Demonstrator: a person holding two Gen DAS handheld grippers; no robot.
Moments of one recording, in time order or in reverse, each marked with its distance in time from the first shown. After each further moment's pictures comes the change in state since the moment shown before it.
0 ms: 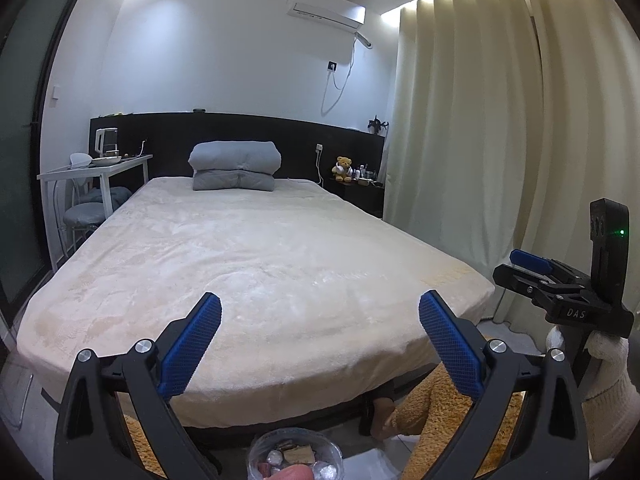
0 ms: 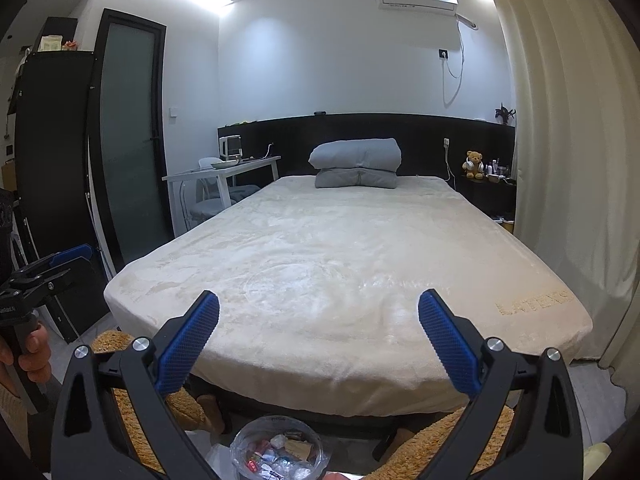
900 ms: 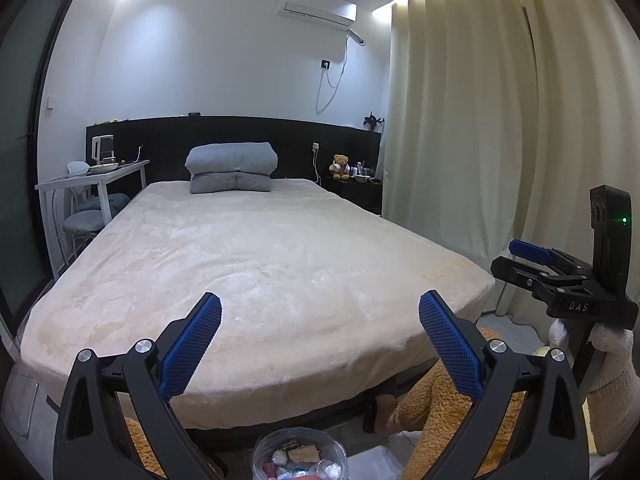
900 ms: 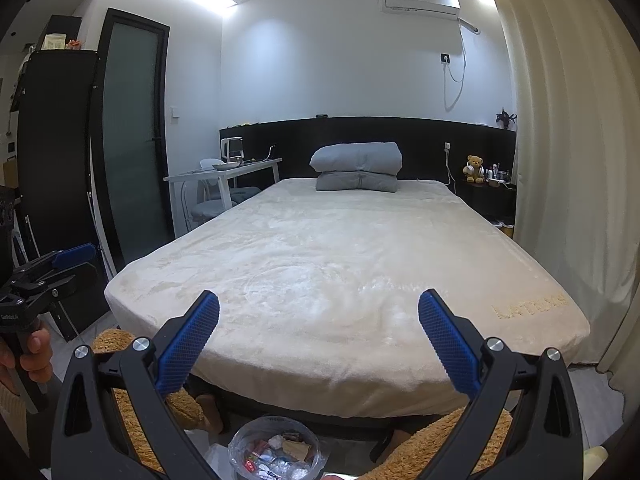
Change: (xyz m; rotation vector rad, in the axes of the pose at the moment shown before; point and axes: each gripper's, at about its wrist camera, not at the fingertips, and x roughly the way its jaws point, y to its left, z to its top) left arm 0.003 -0.008 0.000 0.037 0.005 0.010; right arm -0.005 0.000 0.002 -0.011 -0.003 0.001
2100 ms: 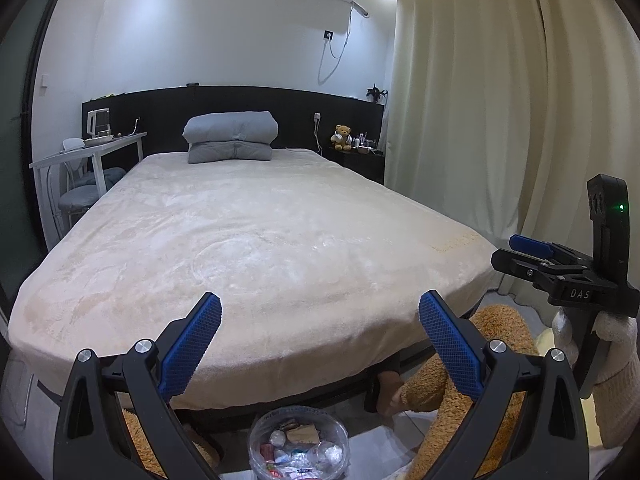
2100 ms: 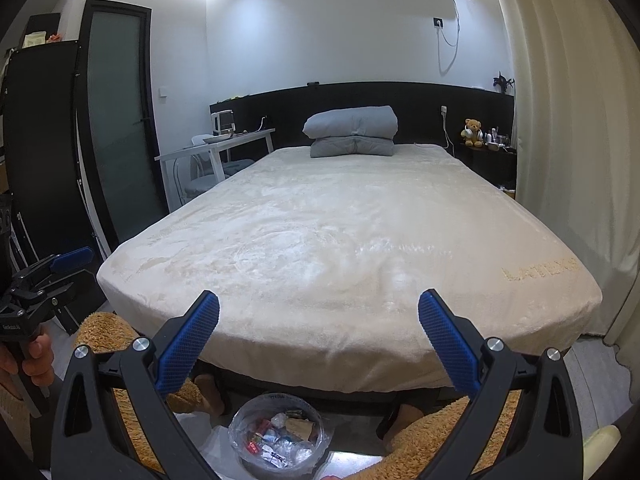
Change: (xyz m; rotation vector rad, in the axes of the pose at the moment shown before) left arm 0.042 0.013 -0.029 -0.016 0.109 -0.011; right arm 0.052 -0.021 -0.032 0.066 0.131 0.004
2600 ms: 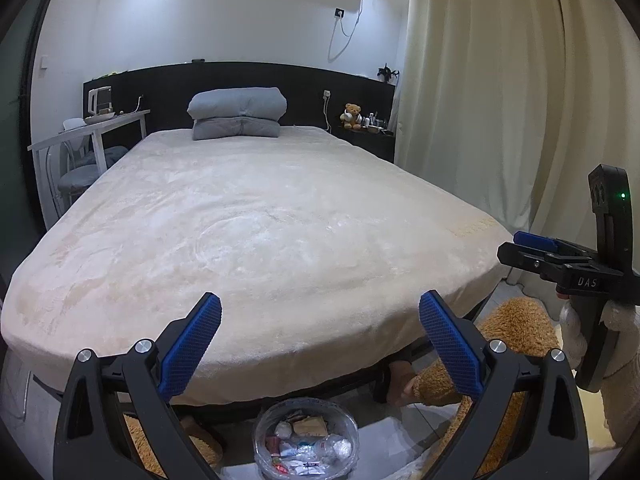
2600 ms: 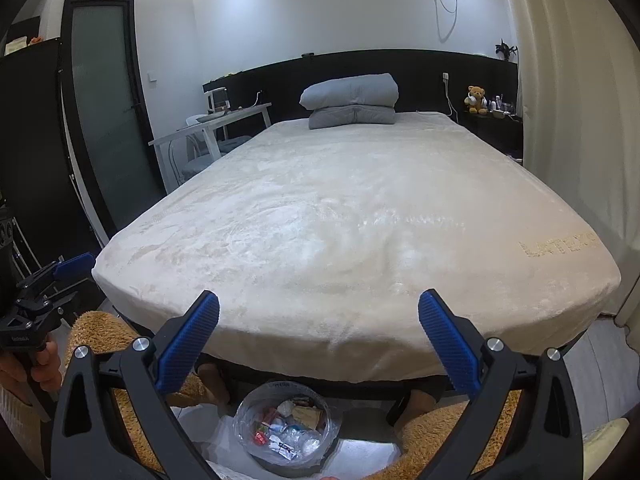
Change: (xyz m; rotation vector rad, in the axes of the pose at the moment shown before) left arm 0.053 0.028 -0.004 -0.031 0.083 0.021; right arm 0.064 -0.014 0.003 0.030 0.105 0.020
